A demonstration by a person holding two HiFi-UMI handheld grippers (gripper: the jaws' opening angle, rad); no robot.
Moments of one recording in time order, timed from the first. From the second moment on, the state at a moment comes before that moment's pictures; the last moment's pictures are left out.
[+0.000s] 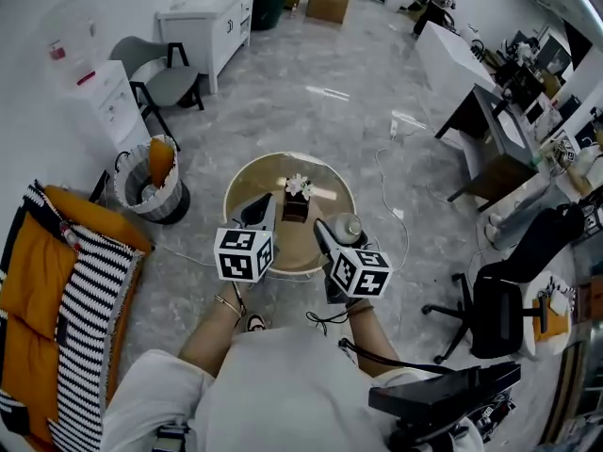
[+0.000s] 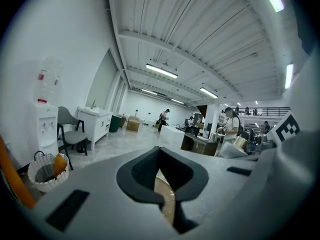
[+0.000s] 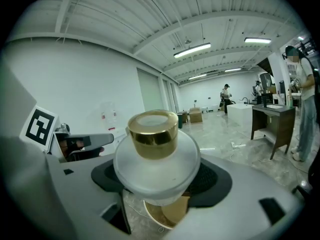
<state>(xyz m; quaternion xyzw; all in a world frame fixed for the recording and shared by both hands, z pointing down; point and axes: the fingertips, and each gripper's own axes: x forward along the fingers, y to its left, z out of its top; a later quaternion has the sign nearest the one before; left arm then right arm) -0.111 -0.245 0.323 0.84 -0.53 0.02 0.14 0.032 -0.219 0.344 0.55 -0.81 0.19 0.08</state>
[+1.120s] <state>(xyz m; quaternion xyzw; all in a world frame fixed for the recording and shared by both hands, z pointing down) -0.094 -0.344 0.416 0.81 -0.54 0.09 0.22 0.056 -0.334 0.409 0.52 -0.81 0.24 0.12</state>
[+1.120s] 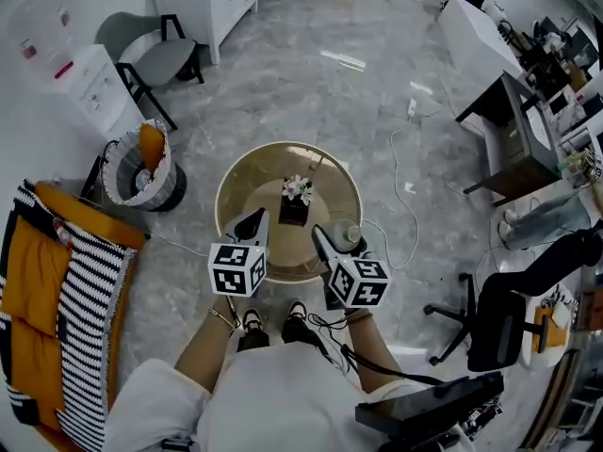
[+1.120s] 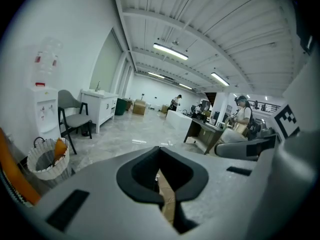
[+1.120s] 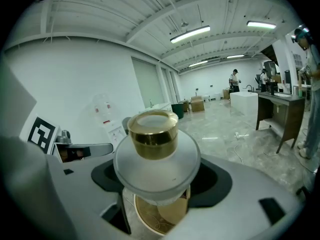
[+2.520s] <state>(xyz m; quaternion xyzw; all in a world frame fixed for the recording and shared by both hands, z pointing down) -0.049 -0.308 0.711 0.76 -0.52 0.18 0.35 0.108 -0.308 0.706 0.50 -0.77 0.34 0.19</state>
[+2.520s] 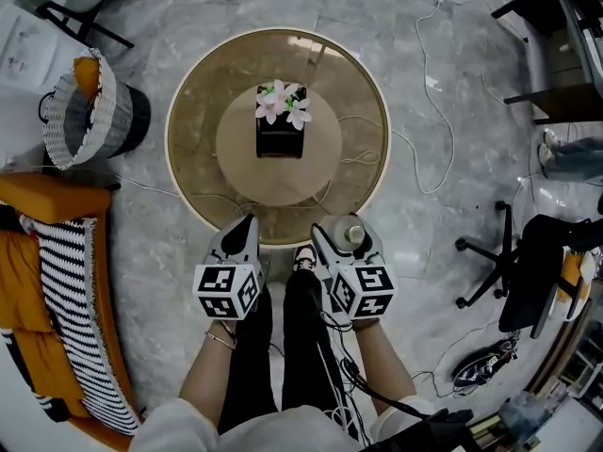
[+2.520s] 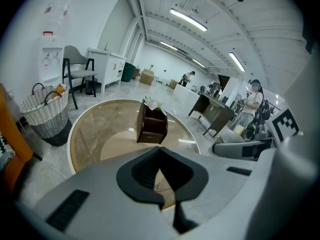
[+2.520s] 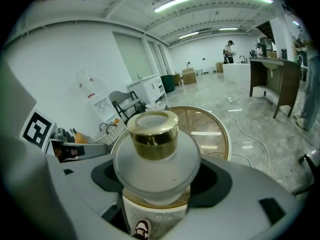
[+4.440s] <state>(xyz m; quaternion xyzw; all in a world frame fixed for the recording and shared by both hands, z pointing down) -0.035 -0.308 0.802 0.75 -0.51 0.20 0.38 0.129 -0.386 0.826 0.52 -0.76 0.27 0.27</state>
